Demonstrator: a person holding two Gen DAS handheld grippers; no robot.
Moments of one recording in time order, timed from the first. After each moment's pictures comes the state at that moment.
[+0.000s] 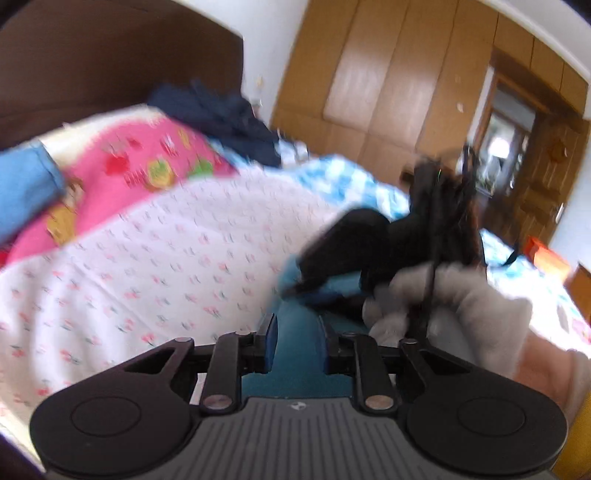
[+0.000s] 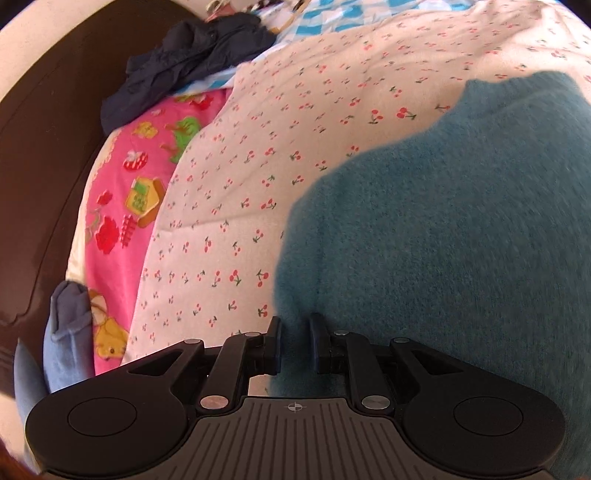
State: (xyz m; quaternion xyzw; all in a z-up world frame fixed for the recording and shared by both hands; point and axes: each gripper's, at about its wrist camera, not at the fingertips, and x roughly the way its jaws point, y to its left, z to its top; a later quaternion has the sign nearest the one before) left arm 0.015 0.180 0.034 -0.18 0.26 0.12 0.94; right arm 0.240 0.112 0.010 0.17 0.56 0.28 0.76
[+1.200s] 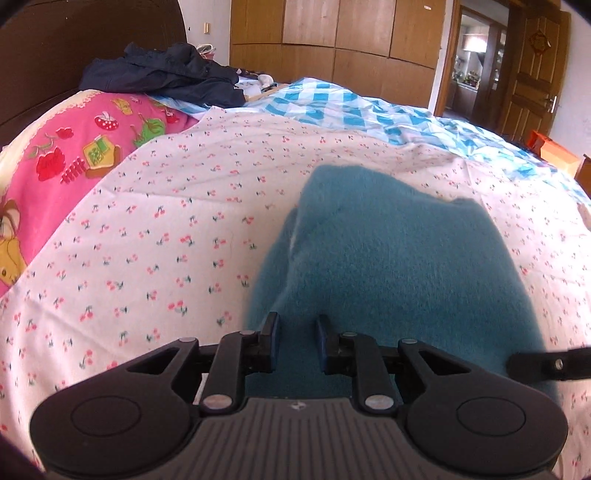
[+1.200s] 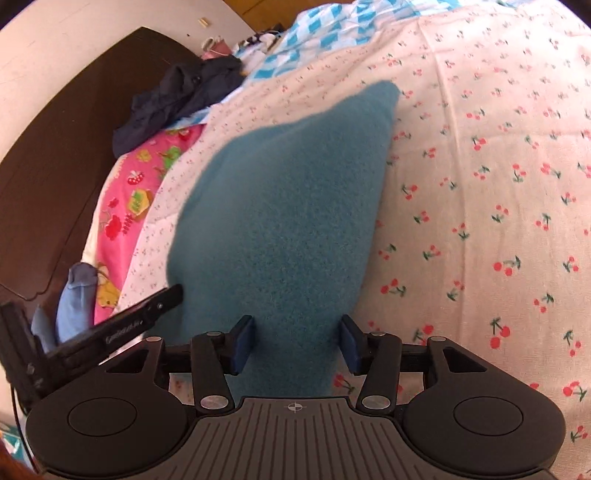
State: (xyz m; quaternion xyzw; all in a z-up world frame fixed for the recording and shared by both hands) left arm 0.087 0.170 0.015 -0.08 0.37 0.08 0.92; right arm 0.158 -0.095 0.011 0.20 0.51 0.28 0.79
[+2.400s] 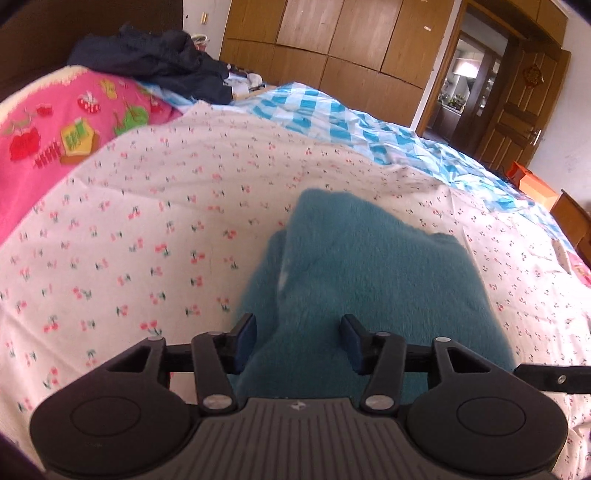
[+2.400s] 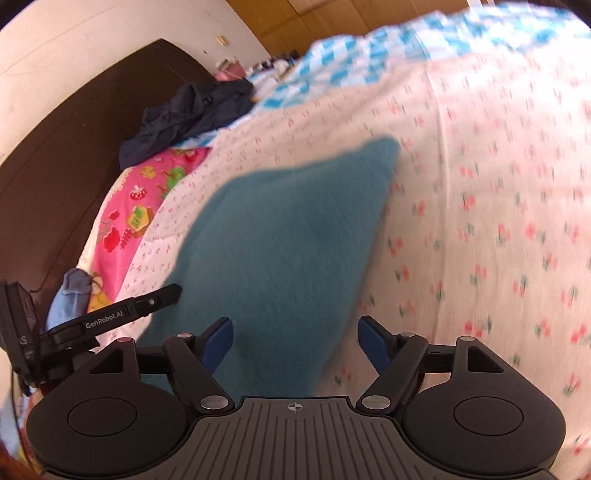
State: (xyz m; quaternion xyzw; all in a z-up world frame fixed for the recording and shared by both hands) left arm 0.109 0.197 0.015 -0.16 0.35 0.03 0.92; right arm 0.171 -0.109 0.010 0.19 0.47 0.29 0.81
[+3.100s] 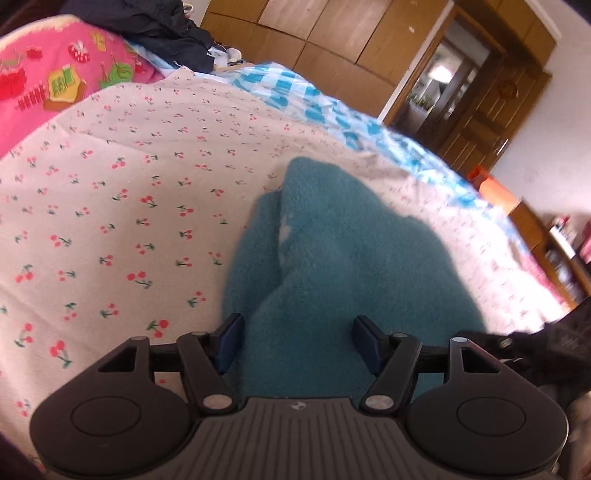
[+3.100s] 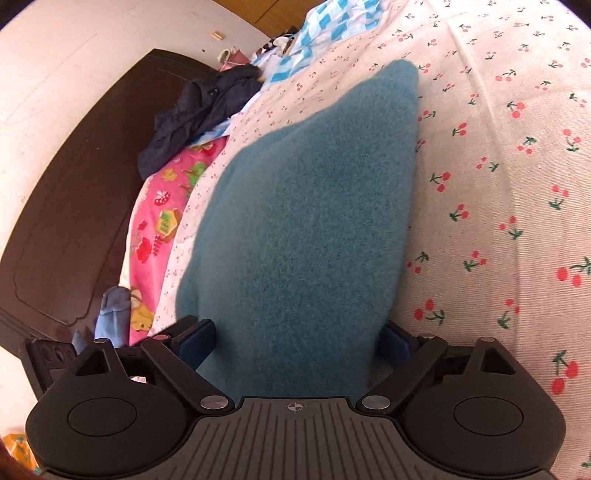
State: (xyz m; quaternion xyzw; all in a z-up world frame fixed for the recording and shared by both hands) left arm 0.089 0.221 -0.003 -0.21 0.36 -0.03 0.91; right arm 0.186 -0.094 -0.024 0.27 0.48 0.33 0.77
